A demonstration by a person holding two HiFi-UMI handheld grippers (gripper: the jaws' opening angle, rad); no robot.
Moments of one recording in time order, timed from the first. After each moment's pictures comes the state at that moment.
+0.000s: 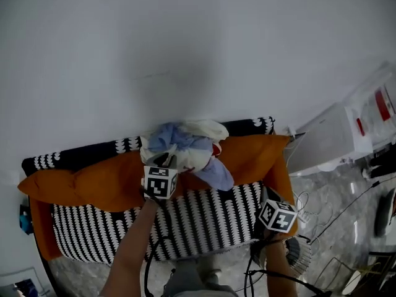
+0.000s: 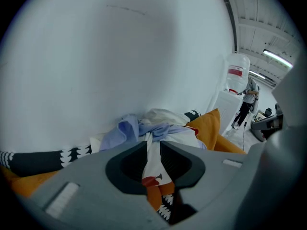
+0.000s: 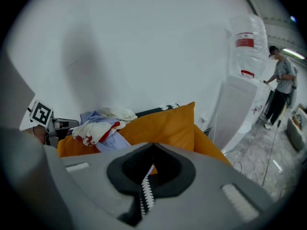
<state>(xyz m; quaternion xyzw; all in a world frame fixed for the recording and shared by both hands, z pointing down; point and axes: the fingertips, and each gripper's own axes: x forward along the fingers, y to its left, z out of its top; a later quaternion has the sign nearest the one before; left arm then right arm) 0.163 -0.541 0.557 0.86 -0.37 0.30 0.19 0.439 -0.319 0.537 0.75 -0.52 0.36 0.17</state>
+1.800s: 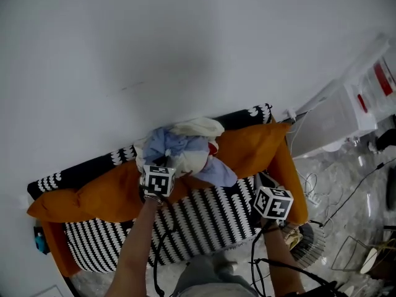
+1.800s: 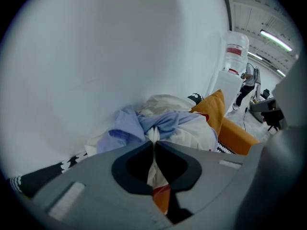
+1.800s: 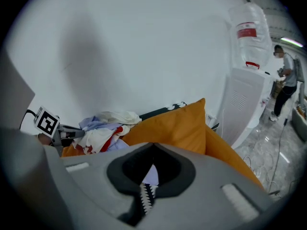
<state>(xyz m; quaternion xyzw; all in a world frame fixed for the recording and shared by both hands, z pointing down) 0.174 -0.565 0.593 0.84 -0.33 0.39 0.16 0.429 -0.362 0.555 0.75 -0.53 0.38 0.14</state>
